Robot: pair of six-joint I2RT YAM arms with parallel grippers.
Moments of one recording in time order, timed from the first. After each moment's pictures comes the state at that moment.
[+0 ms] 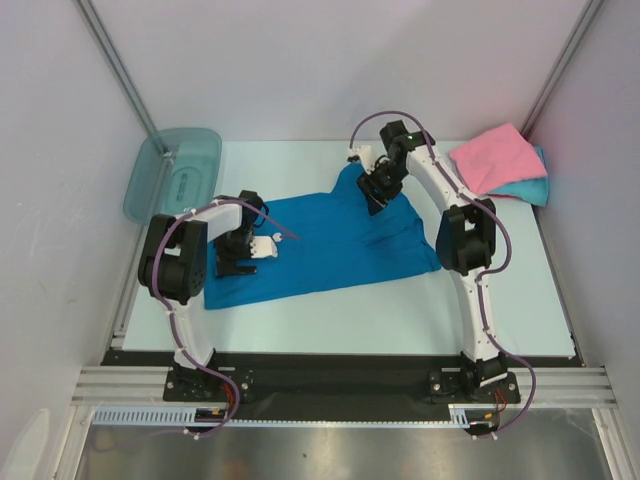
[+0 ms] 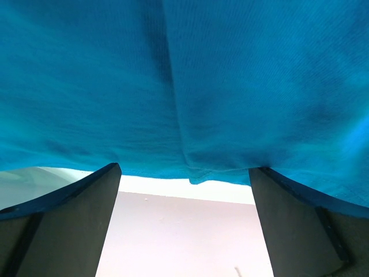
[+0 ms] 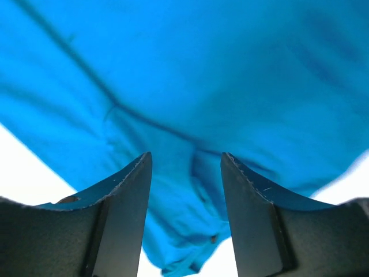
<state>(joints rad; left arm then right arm) -0.22 1.94 1.23 -0.89 -0.32 1.15 0.33 2.37 2.28 -1.16 -0.39 -0.57</state>
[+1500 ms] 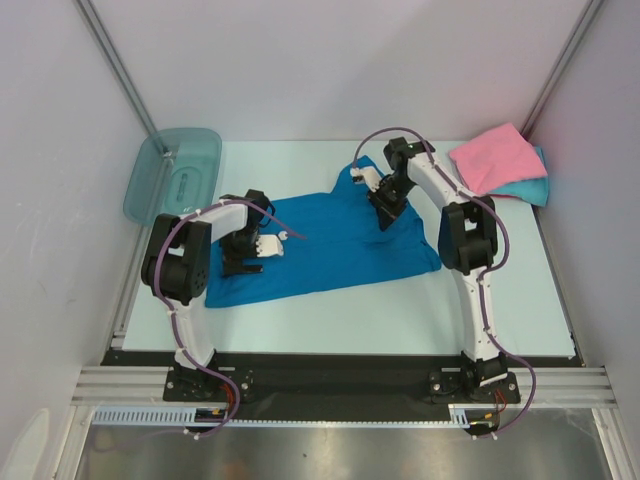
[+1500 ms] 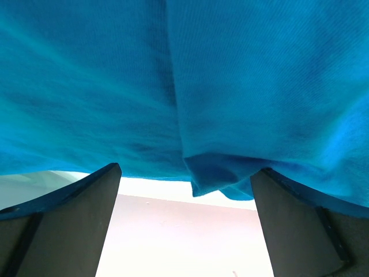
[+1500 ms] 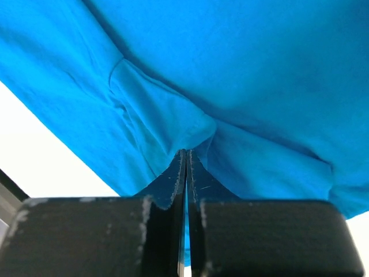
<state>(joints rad) -0.26 1.94 1.24 -0.89 -0.30 1.11 0.31 2.37 2.14 -1.24 -0.44 -0.65</state>
